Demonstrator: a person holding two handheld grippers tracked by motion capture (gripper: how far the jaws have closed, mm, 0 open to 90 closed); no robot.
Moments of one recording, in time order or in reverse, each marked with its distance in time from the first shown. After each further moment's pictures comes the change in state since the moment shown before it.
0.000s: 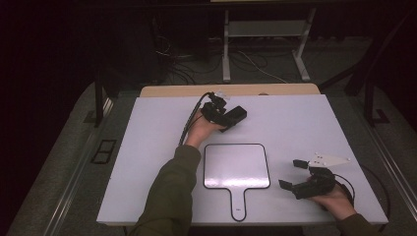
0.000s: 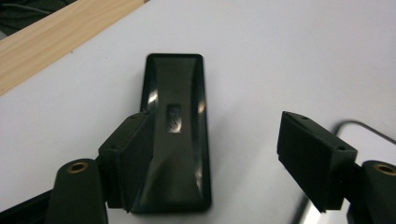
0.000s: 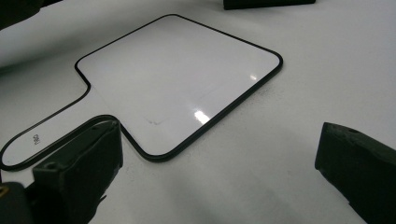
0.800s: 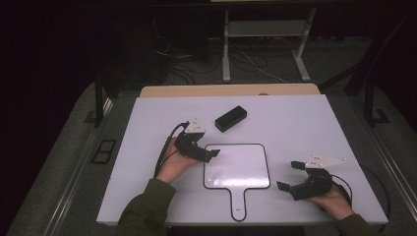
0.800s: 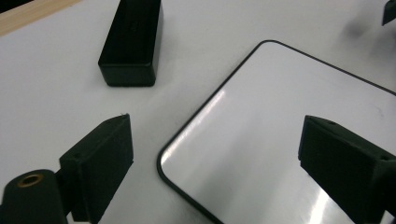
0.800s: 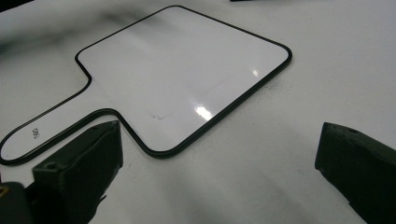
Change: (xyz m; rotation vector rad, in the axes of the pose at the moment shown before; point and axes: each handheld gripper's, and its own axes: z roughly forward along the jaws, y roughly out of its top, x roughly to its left) left arm -0.054 -0.095 -0.085 -0.100 0.025 -0.003; right arm 0.003 -0.001 0.005 0.022 0.004 -0.009
